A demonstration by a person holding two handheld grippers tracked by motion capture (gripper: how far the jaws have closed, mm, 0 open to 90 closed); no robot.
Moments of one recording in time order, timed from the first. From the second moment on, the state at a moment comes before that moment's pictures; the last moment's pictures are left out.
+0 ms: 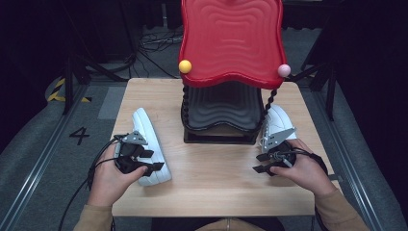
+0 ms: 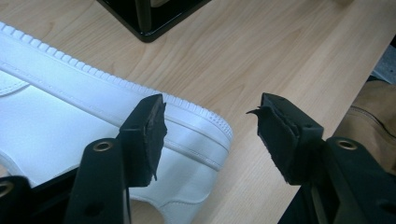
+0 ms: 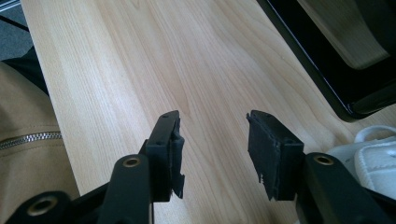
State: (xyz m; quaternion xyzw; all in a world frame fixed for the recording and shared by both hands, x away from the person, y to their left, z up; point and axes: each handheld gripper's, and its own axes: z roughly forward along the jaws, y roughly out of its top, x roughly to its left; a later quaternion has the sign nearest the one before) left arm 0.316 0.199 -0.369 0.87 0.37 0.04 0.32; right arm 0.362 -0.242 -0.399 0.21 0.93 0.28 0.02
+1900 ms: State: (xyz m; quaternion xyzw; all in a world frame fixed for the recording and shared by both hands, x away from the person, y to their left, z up) left arm 0.363 0.147 -0.392 0.91 0.35 -0.01 0.24; right arm 0.349 -0.257 -0.401 0.23 0.93 0.28 0.03
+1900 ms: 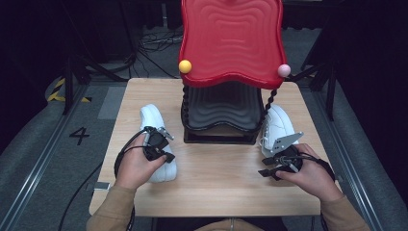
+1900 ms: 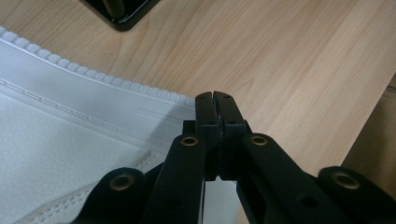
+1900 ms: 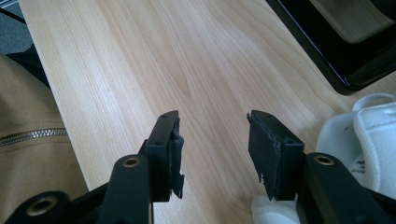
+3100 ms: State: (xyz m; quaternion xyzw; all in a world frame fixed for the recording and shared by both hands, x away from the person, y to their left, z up) left arm 0.360 0.123 -0.380 0.91 0.35 -0.01 0.20; right arm 0.342 -0.270 -0.400 0.25 0.93 0.28 0.03
